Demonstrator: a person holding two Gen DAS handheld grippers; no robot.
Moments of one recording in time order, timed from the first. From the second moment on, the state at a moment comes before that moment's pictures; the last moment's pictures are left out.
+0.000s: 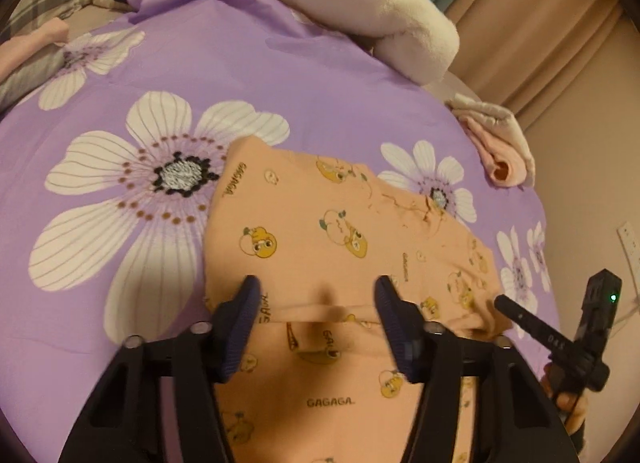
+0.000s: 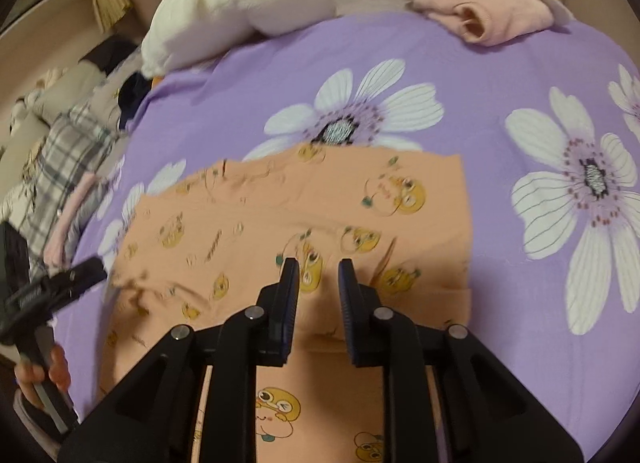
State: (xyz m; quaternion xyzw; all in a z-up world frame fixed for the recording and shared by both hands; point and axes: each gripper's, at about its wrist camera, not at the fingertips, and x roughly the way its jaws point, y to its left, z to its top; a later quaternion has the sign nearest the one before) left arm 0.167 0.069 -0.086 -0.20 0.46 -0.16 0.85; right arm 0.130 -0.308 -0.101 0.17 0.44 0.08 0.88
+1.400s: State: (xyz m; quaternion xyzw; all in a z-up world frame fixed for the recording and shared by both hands) left arm 0.015 0.027 -0.091 -0.05 0.49 -0.15 0.86; right arm -0.044 -0.276 -0.128 0.17 0.47 0.13 0.86
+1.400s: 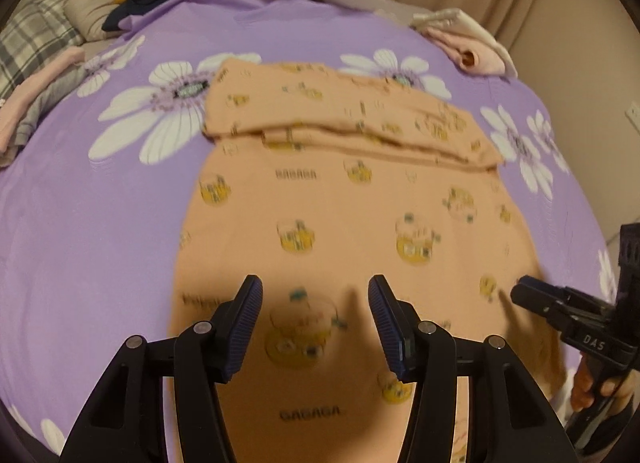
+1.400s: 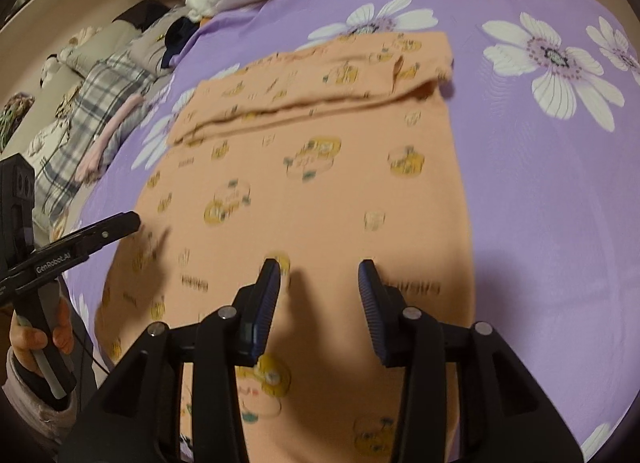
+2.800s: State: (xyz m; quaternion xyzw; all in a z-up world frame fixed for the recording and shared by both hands) left arm -0.046 0.087 -0.083 -0.08 0.46 -0.11 0.88; right arm -0.142 -0.344 -0.137 0.28 0.45 0.09 0.84
